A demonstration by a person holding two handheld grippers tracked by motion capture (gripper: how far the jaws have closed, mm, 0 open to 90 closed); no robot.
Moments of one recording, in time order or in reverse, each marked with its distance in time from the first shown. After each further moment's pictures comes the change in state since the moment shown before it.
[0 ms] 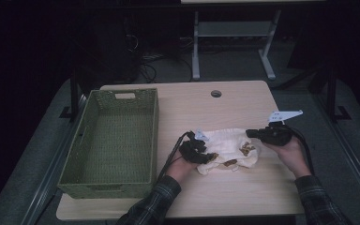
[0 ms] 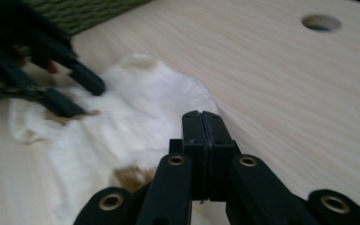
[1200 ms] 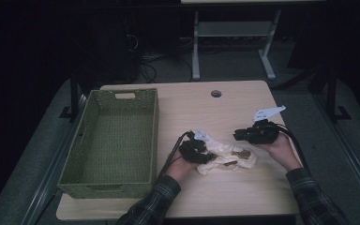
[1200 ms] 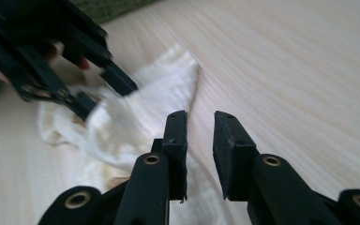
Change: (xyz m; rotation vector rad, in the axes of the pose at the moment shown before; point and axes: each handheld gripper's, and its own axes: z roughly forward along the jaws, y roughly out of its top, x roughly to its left) left arm 0.001 0.000 0.000 0.000 -0.009 0.010; right arm 0.015 0.023 0.029 0.077 0.099 -0.064
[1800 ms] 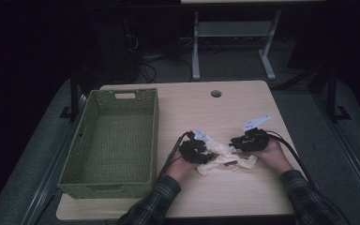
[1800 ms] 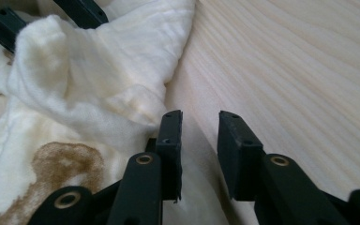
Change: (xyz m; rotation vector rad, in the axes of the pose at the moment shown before) left arm -0.001 0.000 0.000 -0.001 0.000 -0.004; right arm -0.005 -0.028 0.041 0.119 -0.024 -0.046
